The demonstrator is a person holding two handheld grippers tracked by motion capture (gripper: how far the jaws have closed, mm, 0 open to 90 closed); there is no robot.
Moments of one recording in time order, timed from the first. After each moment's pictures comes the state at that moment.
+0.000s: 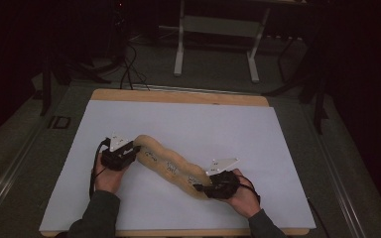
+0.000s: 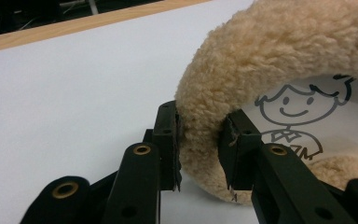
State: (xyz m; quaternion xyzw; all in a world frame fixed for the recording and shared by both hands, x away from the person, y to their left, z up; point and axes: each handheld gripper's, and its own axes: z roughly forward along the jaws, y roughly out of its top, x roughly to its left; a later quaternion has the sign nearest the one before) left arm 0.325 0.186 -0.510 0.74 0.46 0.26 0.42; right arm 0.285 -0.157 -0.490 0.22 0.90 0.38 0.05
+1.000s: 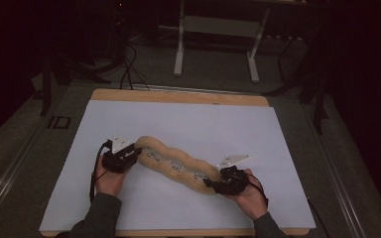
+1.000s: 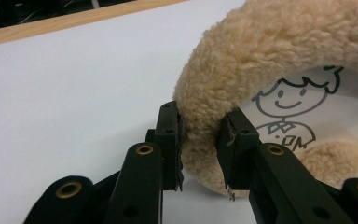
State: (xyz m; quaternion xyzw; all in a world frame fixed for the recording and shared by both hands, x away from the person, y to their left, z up) left arm 0.315 0.177 -0.503 0.74 0.47 0.26 0.41; right arm 0.290 -0.181 -0.487 0.32 0.87 0.37 0.06
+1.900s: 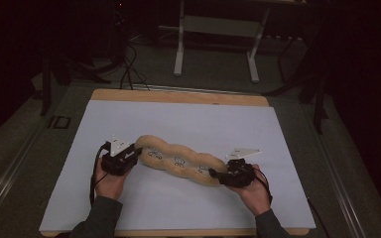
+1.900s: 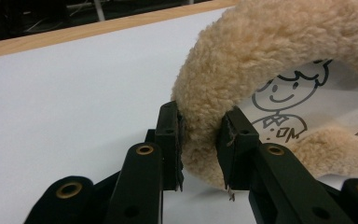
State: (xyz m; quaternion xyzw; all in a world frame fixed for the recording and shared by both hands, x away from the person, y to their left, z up) left arm 0.300 0.172 -0.491 0.72 0.47 0.27 0.42; right arm 0.301 -0.195 -0.474 0.36 0.84 0.40 0.09
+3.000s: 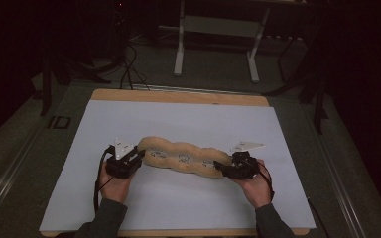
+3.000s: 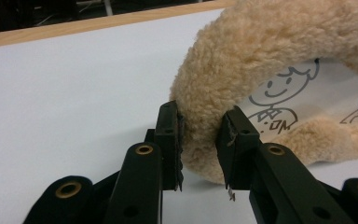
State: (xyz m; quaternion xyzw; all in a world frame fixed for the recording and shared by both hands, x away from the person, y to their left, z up) left arm 0.295 0.157 -0.497 0.71 0.49 0.28 0.42; right arm 0.323 -0.207 -0.475 0.39 0.83 0.38 0.13
